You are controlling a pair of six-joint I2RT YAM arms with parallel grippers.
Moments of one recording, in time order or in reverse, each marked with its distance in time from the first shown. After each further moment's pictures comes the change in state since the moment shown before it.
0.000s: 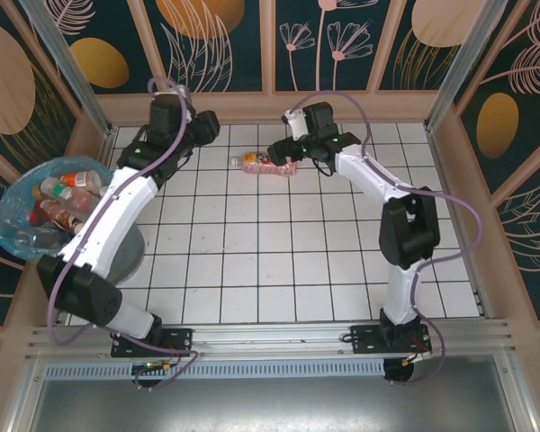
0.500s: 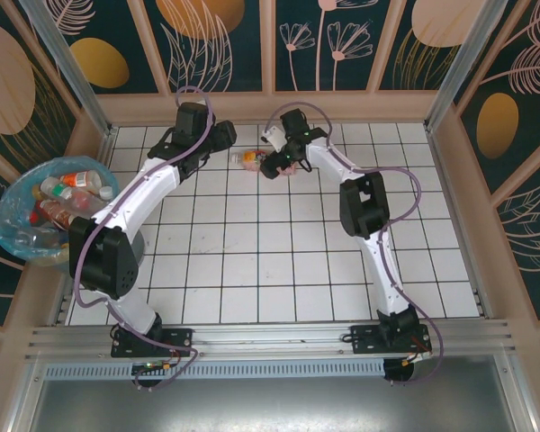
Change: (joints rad) left arm 0.002 0.177 -0.050 0.143 0.043 -0.008; right arm 0.001 0.531 0.529 -0.282 -0.005 -0.312
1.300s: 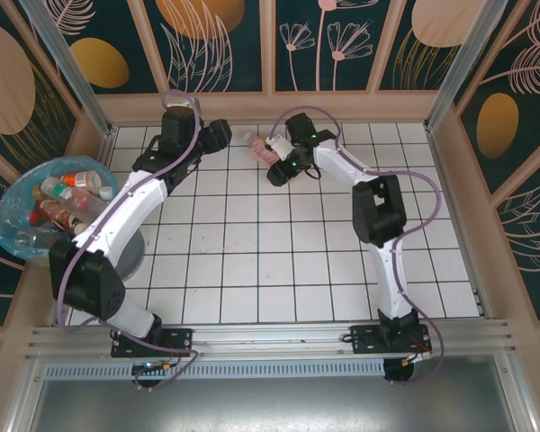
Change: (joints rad) left arm 0.000 -0.179 -0.091 0.035 0.000 0.002; right arm 0.014 -0.286 -0.321 -0.018 -0.091 0.061
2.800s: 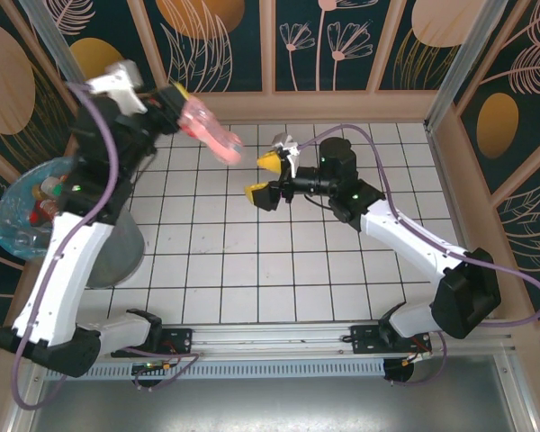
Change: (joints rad) left arm 0.001 -0.326 0.270 -0.144 -0.045 -0.003; right arm 0.180 -0.832 -0.778 0.851 -0.398 0.461
